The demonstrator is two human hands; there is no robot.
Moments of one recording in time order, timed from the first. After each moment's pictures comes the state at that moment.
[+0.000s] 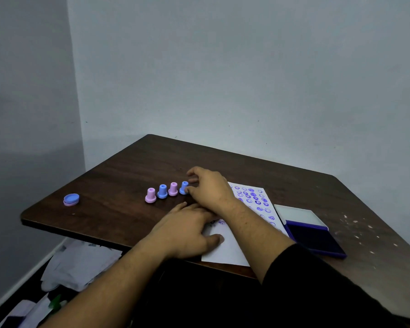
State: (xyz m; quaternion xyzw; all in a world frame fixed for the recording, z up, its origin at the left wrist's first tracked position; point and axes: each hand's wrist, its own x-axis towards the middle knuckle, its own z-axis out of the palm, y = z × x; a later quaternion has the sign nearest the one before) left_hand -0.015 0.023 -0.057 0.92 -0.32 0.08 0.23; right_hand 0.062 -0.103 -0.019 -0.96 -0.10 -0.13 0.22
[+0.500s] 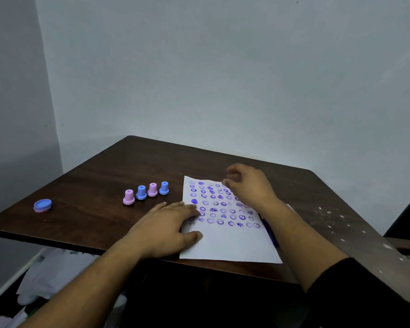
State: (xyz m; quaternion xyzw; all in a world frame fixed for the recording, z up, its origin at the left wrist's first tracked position) left_hand -0.011 0.022 -0.061 0.93 -0.31 0.05 0.21; right_hand 0.026 -0.237 0.008 -0.95 0.00 -0.19 0.25
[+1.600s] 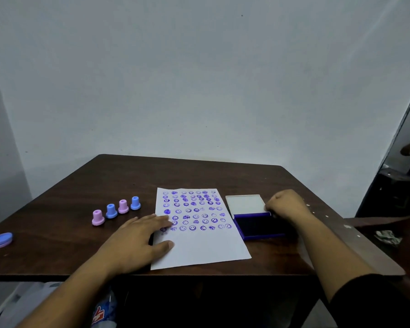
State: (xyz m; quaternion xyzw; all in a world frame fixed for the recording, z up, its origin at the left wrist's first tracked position) left_hand -0.021 0.023 -0.052 0.92 -0.31 0.05 0.23; right_hand -0.036 -0.387 0.000 -0.91 0.28 -0.09 0.29
